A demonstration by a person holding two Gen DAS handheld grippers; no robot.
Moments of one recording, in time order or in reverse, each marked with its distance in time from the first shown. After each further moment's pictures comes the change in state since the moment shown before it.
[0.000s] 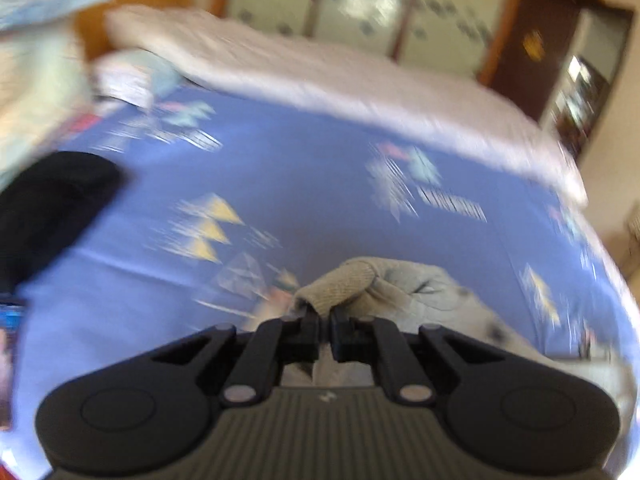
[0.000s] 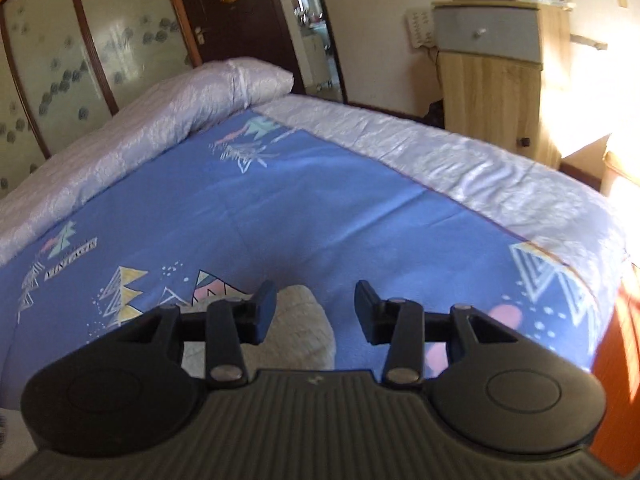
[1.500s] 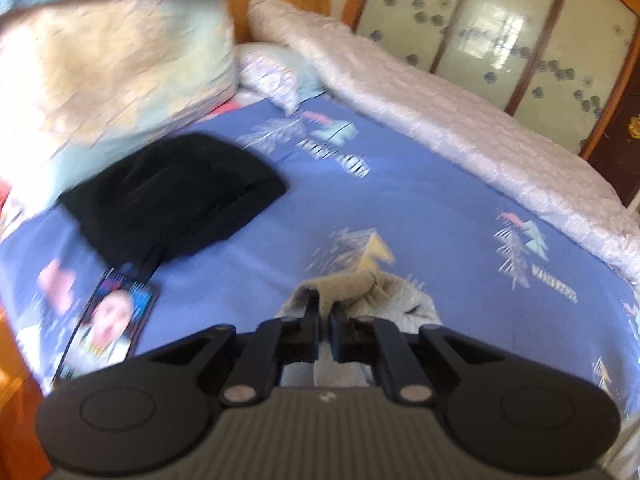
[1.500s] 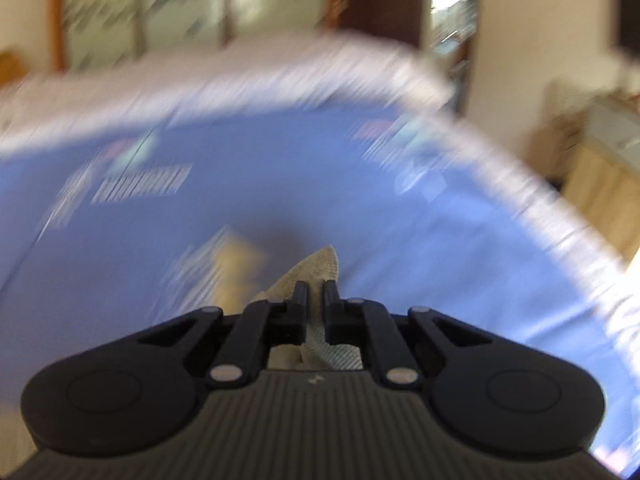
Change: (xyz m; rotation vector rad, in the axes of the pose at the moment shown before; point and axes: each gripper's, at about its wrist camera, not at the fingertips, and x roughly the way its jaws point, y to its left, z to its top) left arm -0.013 0.105 0.034 -0.211 -0.037 0.208; right arm 0.037 0.153 0.039 -0.394 -0.124 0.068
